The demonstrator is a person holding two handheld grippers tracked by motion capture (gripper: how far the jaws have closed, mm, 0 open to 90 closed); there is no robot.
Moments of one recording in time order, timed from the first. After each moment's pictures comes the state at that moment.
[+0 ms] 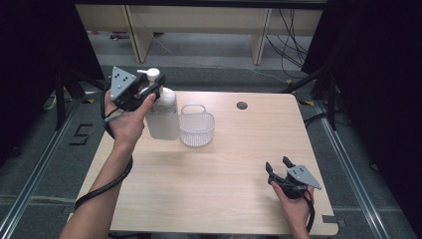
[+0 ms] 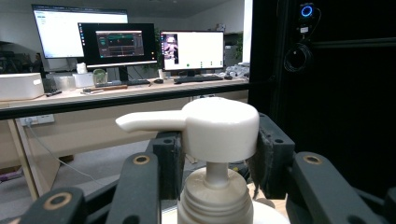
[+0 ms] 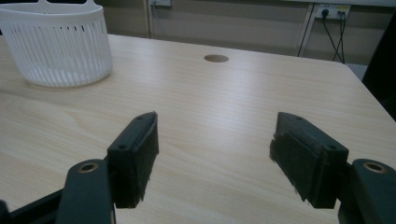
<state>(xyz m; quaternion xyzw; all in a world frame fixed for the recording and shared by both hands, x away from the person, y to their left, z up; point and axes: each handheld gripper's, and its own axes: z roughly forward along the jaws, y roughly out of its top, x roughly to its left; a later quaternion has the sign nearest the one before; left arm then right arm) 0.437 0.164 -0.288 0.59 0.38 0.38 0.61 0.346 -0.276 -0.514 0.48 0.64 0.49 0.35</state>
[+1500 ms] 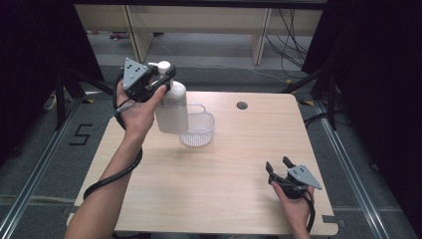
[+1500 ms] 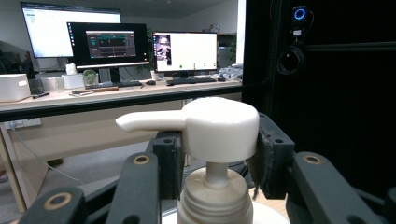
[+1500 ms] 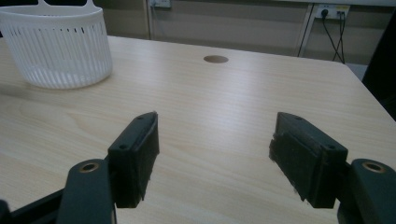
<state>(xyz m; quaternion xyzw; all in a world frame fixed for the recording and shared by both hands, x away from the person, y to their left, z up) 0.457 0.143 -0.278 0.59 0.37 0.38 0.61 0.348 -0.280 -0.514 0.47 0.65 0.48 0.36</state>
